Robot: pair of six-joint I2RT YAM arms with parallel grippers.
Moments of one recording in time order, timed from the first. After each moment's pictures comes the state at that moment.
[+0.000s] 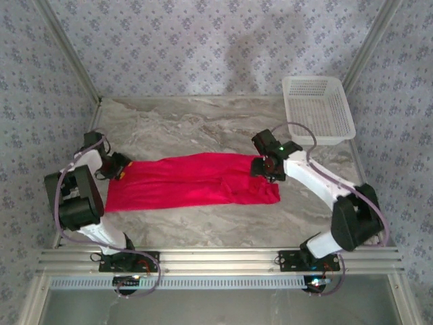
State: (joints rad) left arm 0.26 1.63 0.98 -0.56 0.28 -0.67; right arm 0.54 1.44 1.10 -0.87 0.15 0.61
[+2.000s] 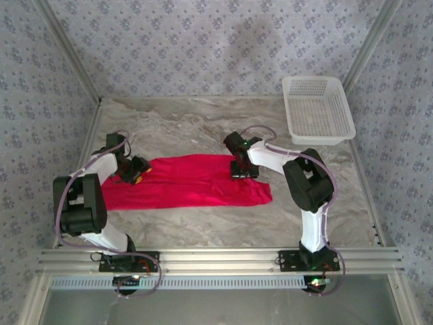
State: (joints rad) left arm 0.09 1.58 0.91 -0.58 0.30 -0.65; right arm 0.61 1.97 1.31 -0.75 0.09 0.53
